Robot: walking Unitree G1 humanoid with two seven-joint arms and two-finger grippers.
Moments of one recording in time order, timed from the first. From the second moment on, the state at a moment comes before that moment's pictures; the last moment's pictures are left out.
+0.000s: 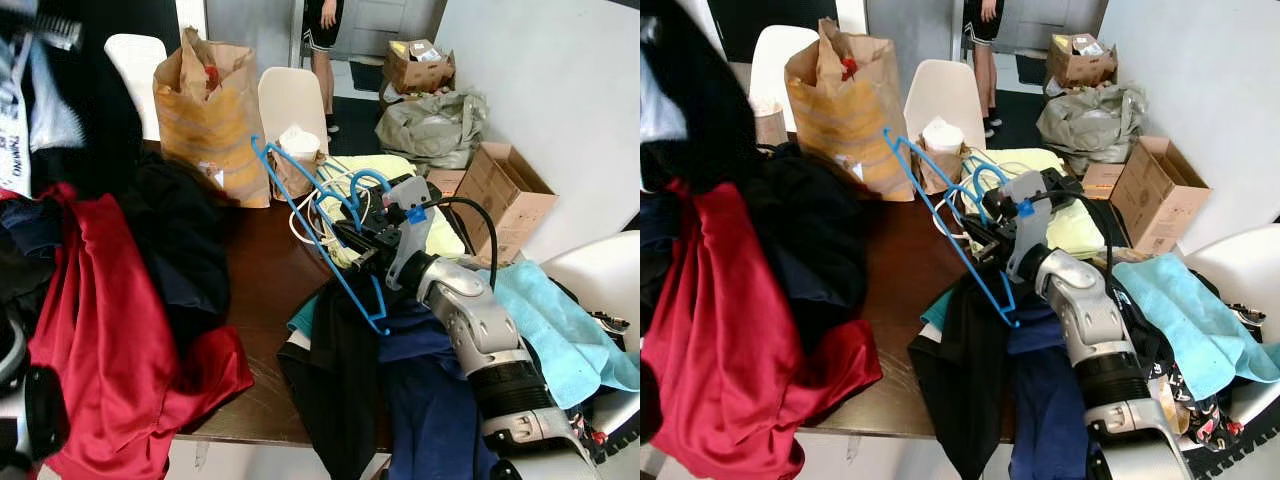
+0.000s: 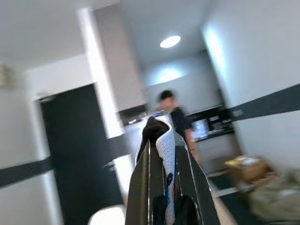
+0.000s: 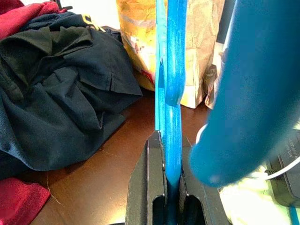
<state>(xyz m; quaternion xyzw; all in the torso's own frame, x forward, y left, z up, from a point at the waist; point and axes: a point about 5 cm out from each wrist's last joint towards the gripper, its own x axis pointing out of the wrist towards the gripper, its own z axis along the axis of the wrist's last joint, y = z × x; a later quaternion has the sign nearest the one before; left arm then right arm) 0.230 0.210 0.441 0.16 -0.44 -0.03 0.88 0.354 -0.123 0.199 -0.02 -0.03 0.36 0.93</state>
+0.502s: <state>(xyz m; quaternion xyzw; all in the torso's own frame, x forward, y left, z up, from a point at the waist) 0.249 0.173 0.400 0.13 -0.33 -0.20 0.91 0.353 -0.117 0.206 0.03 -0.05 0.39 0.92</state>
